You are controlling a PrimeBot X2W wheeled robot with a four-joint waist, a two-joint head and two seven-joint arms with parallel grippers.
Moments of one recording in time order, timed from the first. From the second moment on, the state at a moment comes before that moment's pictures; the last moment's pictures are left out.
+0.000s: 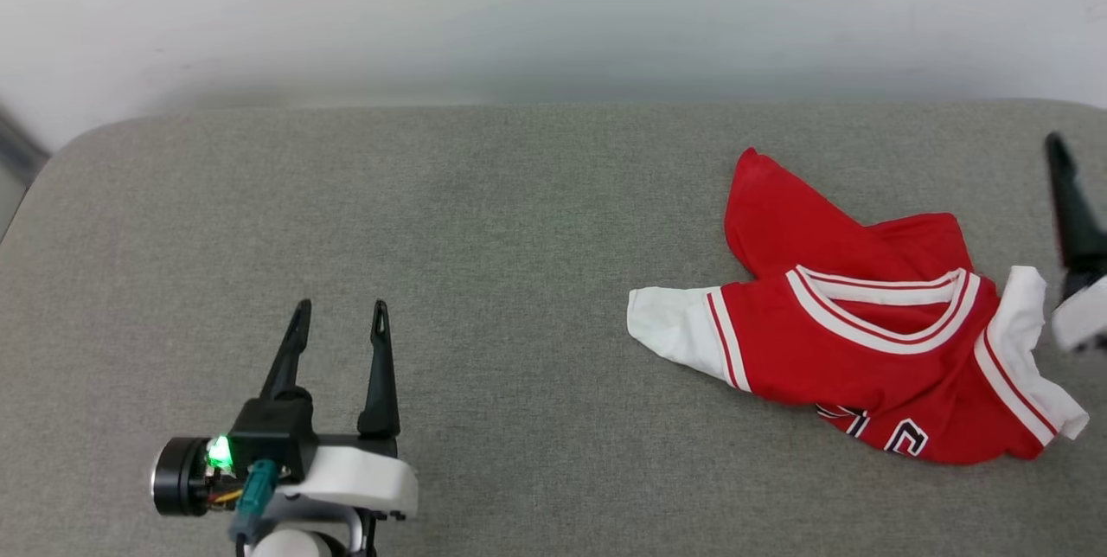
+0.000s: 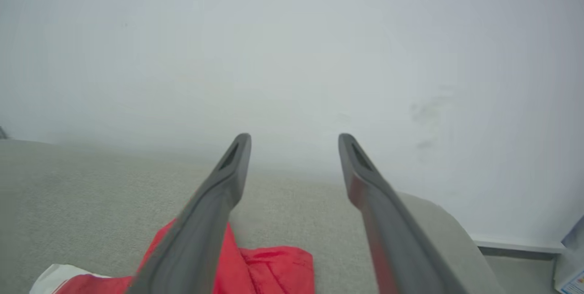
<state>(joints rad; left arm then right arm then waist) -0.05 0.06 -0.09 0.06 -0.06 0.08 -0.26 -0.53 -0.60 0.26 0.51 0.58 0.13 -0.26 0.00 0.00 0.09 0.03</state>
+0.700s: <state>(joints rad) -0.65 0.22 -0.26 0.28 -0.14 -0.13 -0.05 -0.05 -0.16 -0.06 -0.04 0.18 0.13 -0.26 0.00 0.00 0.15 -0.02</state>
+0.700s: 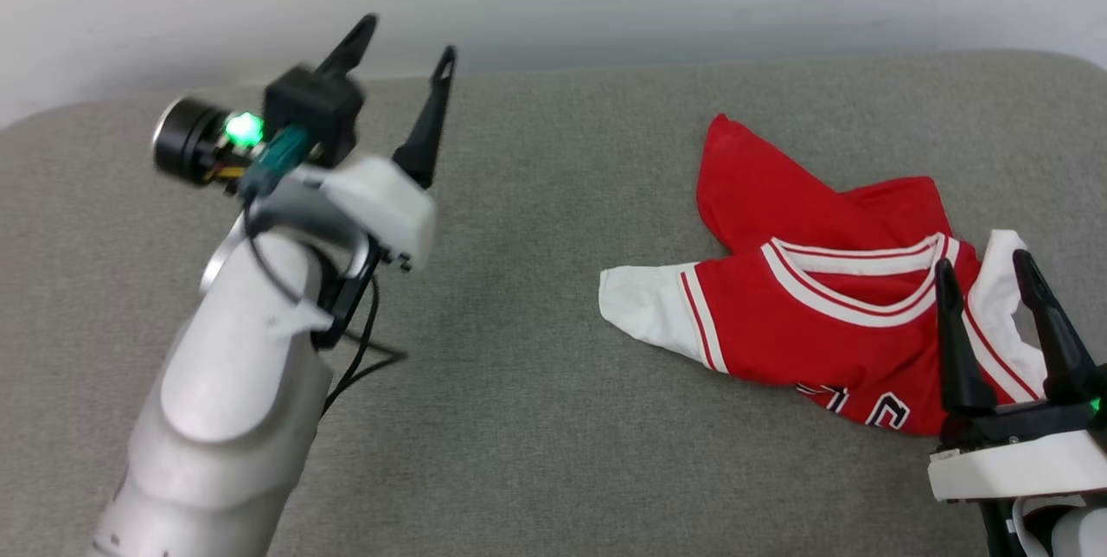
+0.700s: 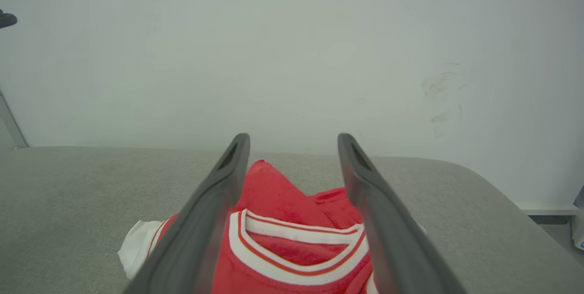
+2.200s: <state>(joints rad) -1.19 0.48 -1.28 0.26 -0.88 -0.13 0.85 -0.23 -0.13 0.02 -0.08 0.10 0.13 -0.26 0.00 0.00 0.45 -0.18</state>
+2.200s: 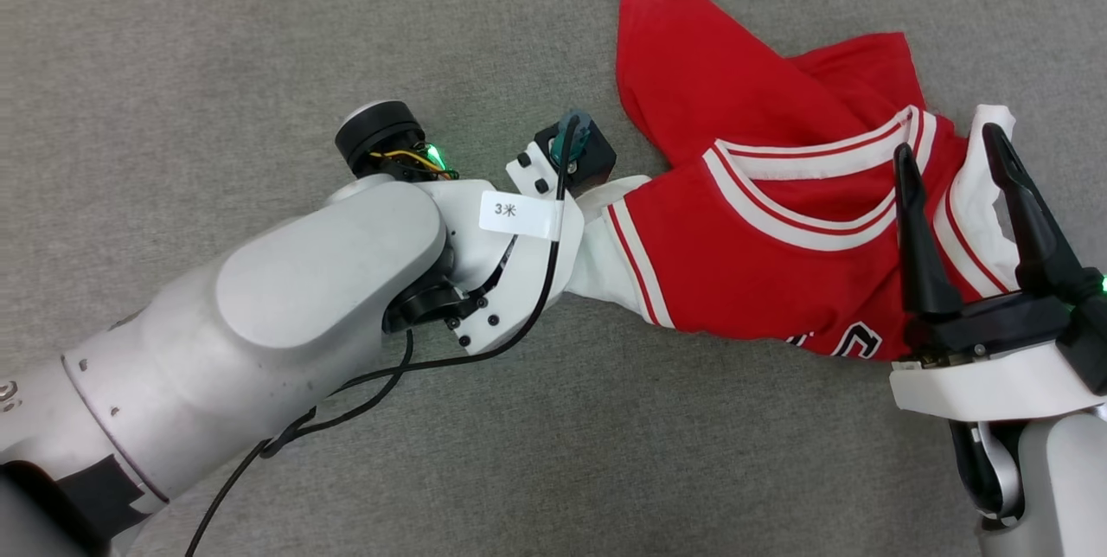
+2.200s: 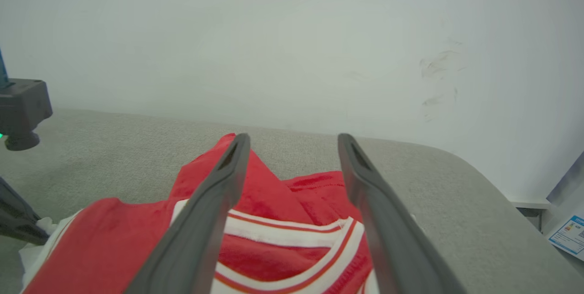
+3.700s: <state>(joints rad) -0.66 0.87 -1.22 0.43 -1.18 0.04 0.20 -0.02 -0.15 -0.04 -0.03 0.09 0.13 -0.26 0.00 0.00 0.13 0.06</state>
